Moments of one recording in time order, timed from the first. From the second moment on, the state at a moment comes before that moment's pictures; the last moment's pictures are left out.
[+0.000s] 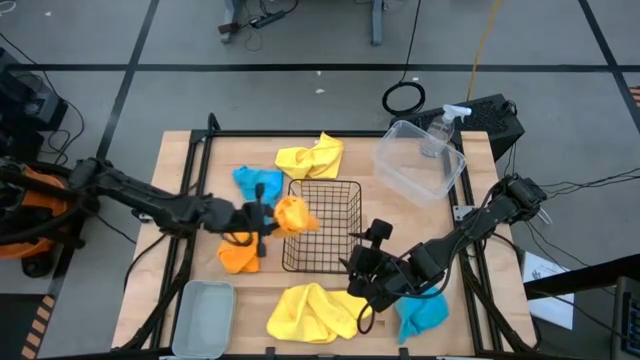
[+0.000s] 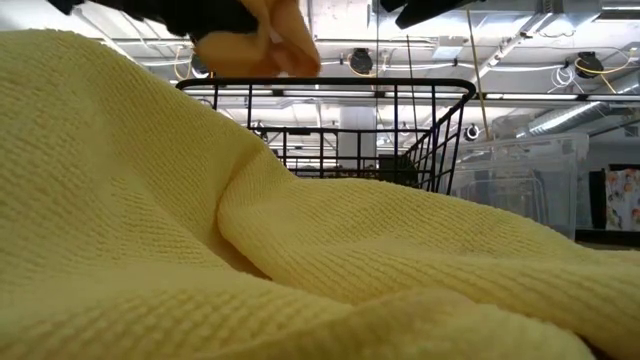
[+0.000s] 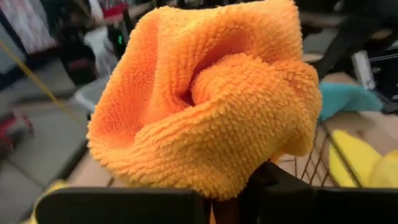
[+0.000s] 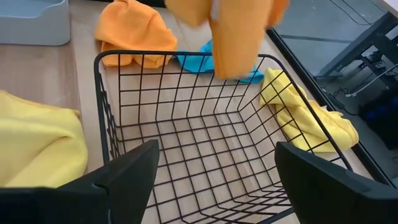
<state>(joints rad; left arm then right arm) -0.25 1.11 0.62 0.26 -0.33 0.13 0.57 1.68 1.39 -0.72 0.86 0.57</state>
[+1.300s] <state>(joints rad) -0.15 1.66 1.02 -0.07 0.01 0.03 0.63 1.68 1.39 -0.80 0.86 0.62</state>
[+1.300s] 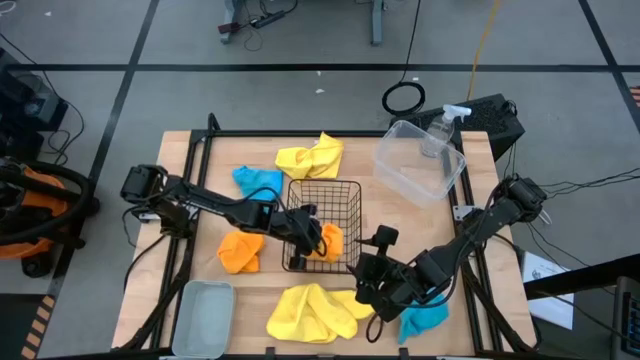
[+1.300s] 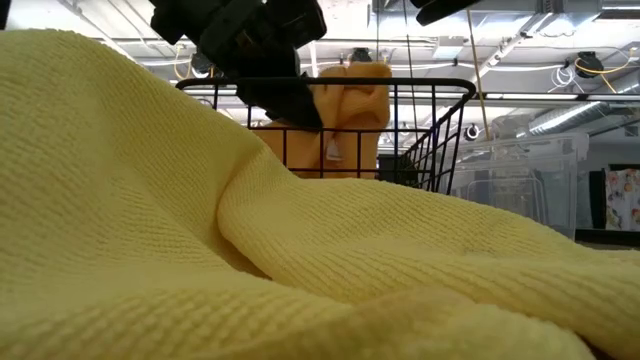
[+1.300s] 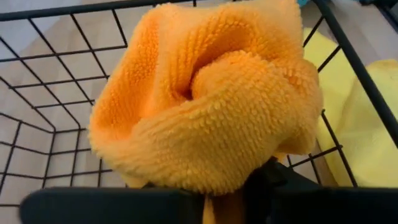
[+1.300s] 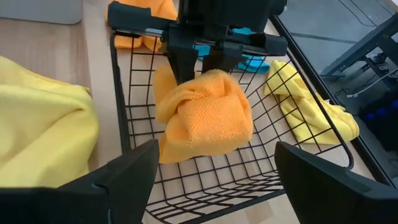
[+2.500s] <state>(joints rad) -0.27 1.44 1.17 -0.54 -0.09 -0.10 0.67 1.71 1.39 -0.78 0.89 0.71</state>
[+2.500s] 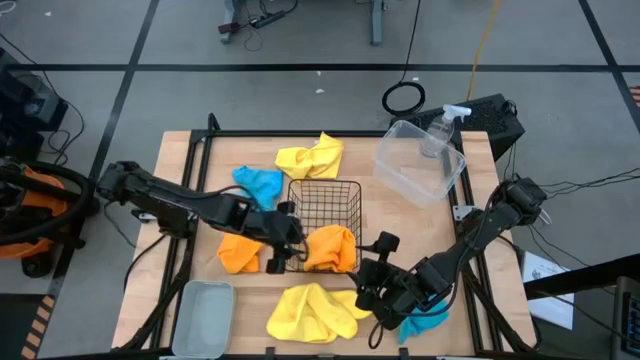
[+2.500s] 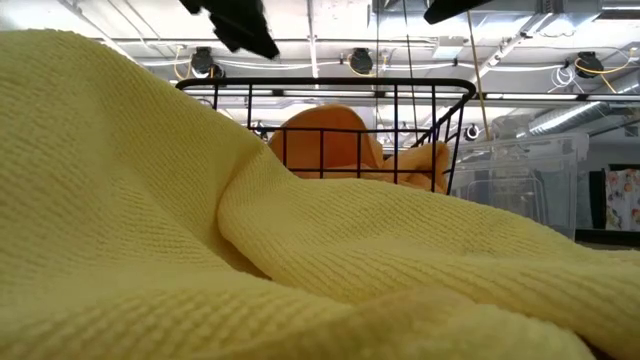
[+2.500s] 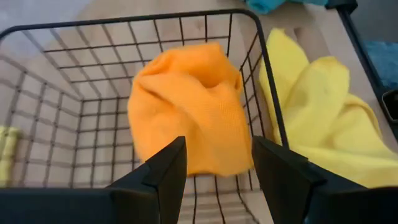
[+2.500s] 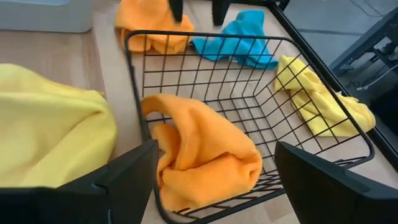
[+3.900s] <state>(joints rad) -0.58 1.35 0.74 -0.93 -0.37 -0.83 0.67 1.73 1.39 -0.77 0.92 0.72</state>
